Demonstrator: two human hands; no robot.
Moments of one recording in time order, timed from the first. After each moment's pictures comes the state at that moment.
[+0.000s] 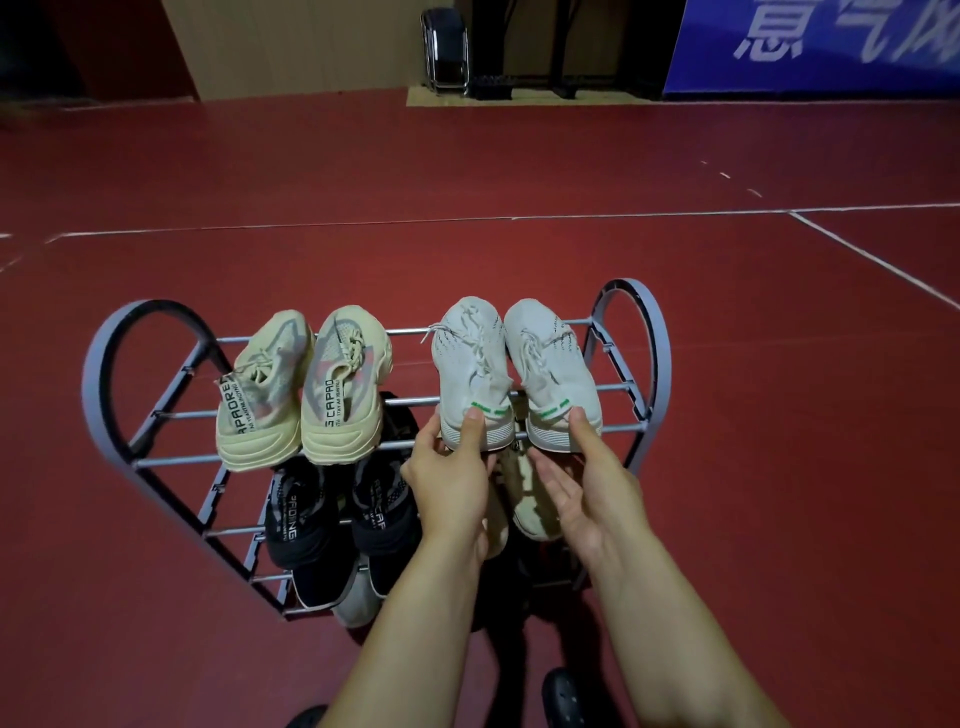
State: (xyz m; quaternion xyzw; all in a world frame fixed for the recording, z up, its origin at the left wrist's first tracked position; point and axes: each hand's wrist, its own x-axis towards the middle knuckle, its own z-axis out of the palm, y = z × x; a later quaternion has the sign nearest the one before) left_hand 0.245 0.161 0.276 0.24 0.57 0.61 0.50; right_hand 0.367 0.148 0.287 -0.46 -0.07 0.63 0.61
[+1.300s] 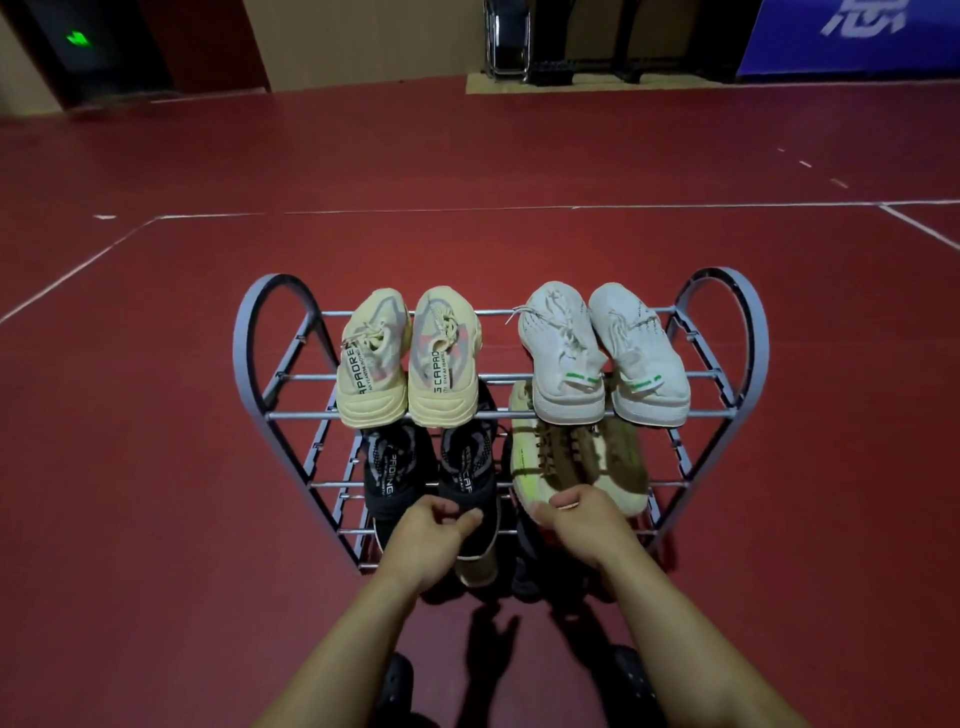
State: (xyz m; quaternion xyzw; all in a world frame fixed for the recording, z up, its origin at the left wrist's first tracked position) left_hand 0.103 0.096 0.214 0.41 0.73 0.30 0.46; right_hand 0.299 0.122 0.232 -0.72 -0.49 0.45 0.19
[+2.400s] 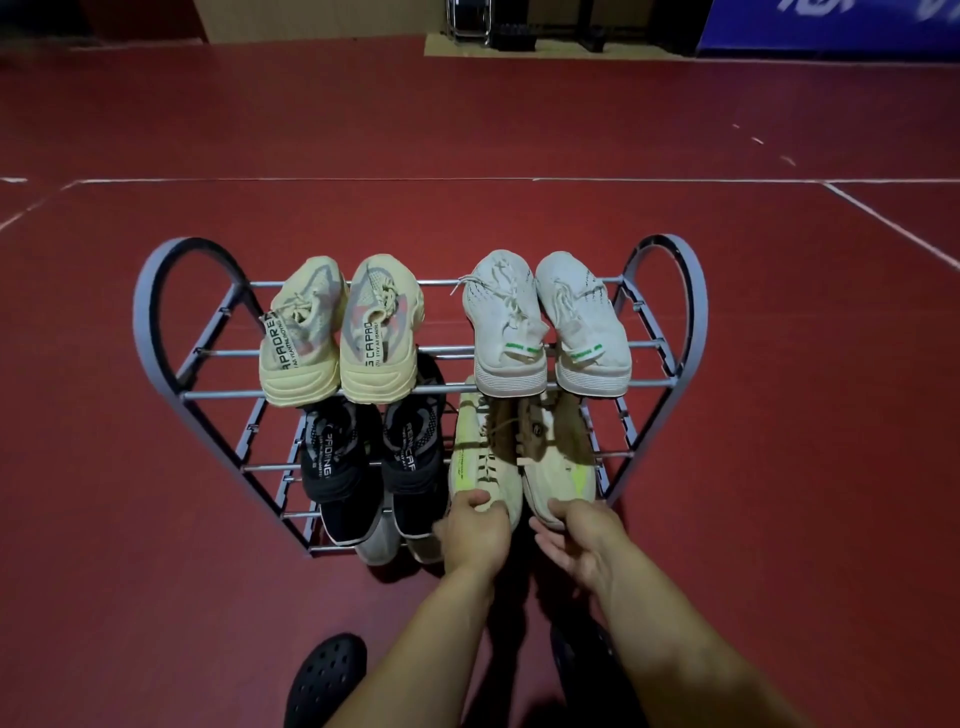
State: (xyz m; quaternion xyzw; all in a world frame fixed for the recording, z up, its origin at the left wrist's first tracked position) left_hand 0.226 0.097 0.184 0.28 0.76 0.32 0.49; right_hand 0.347 0.111 0.187 -0.66 -0.07 0.64 0.39
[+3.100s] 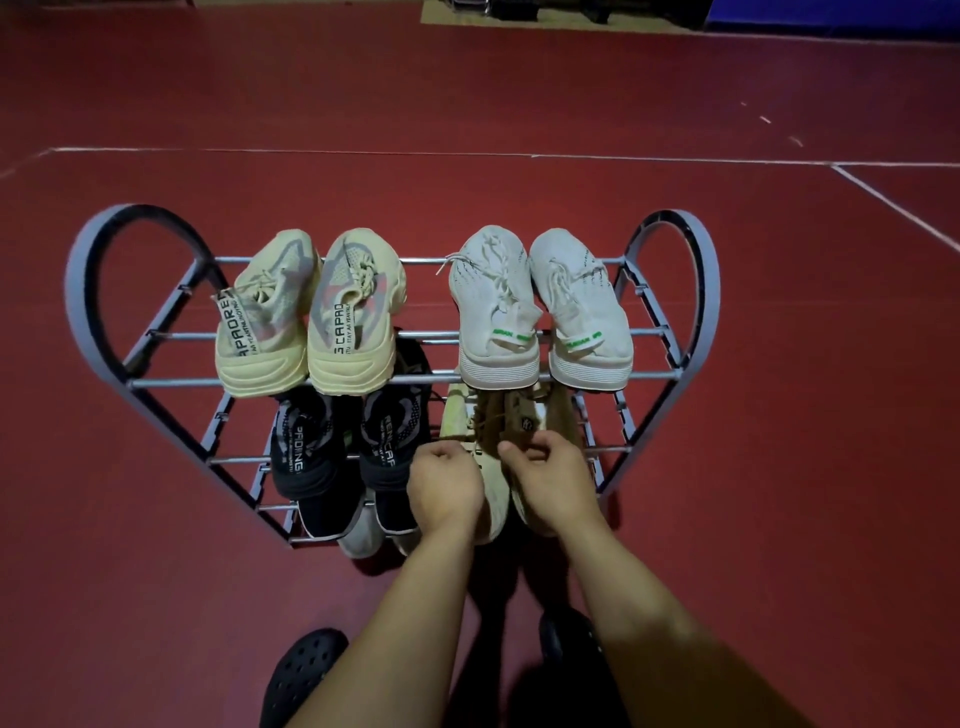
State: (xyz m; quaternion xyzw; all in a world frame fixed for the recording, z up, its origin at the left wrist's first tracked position) left_hand 0.223 0.145 0.193 0.25 0.80 0.41 0.37; right_hand 0.335 0.148 0.196 -0.71 -0.48 0.39 0.33
